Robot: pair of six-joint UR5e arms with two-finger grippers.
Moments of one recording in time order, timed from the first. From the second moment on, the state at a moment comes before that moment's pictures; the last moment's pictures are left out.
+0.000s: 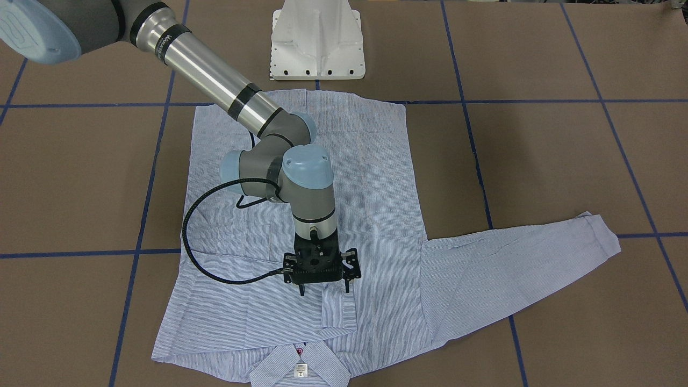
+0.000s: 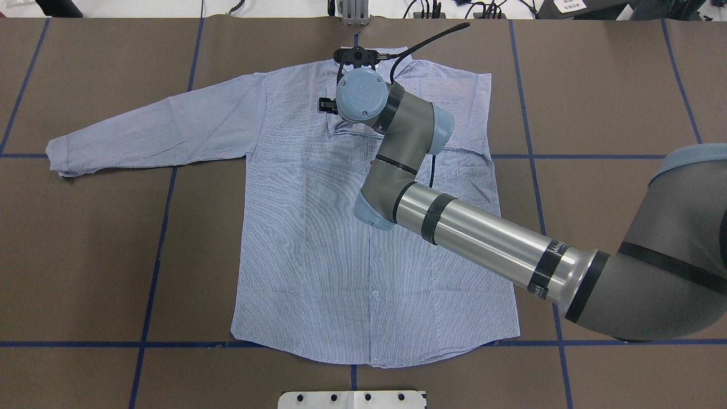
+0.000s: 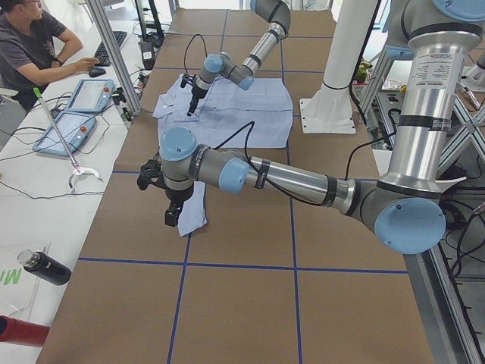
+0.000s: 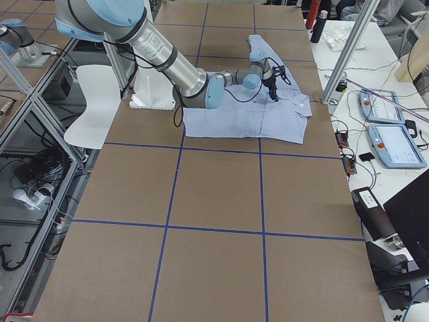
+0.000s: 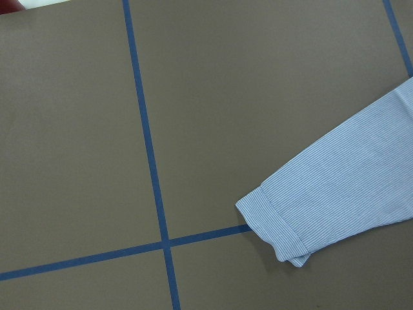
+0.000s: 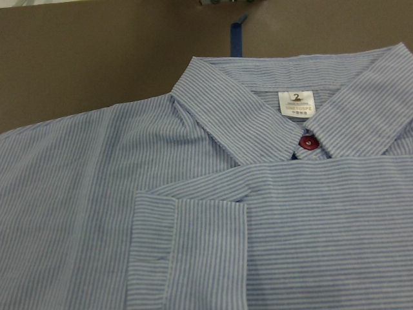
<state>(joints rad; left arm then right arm) -1.52 -1.69 -1.68 -1.67 -2.34 -0.07 0.62 -0.45 0.73 -0.89 1.54 1.18</state>
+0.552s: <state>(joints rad) -1.52 -1.69 -1.68 -1.67 -2.34 -0.08 0.61 -0.43 0.71 -0.88 1.57 1.18</state>
